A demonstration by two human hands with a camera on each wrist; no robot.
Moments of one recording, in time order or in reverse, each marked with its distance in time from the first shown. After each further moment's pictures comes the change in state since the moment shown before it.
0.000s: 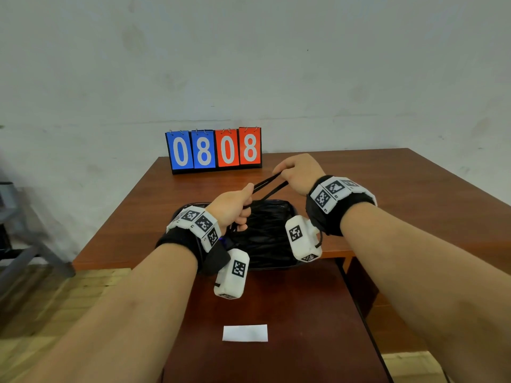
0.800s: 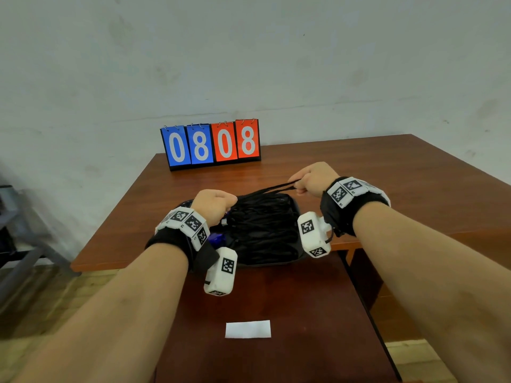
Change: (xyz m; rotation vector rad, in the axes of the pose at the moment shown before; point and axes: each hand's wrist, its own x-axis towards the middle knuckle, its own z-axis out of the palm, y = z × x) left_hand 0.023 -0.023 -0.027 0.220 0.309 0.111; right_hand 0.000 0.042 -0.004 0.305 -0.116 0.345
